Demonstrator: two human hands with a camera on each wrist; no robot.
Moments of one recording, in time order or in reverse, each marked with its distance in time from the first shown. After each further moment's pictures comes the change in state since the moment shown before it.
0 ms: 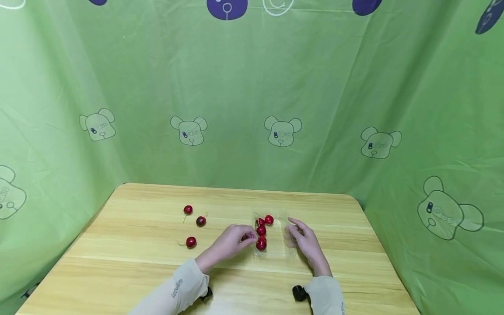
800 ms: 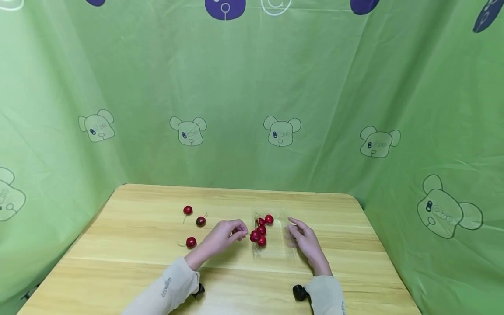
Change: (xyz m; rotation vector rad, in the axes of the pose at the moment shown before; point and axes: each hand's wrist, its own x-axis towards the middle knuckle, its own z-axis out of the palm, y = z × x) left_hand -0.009 -0.010 -0.026 -0.135 0.000 -0.121; right_hand -0.001 0.001 -0.001 -0.004 0.011 0.015
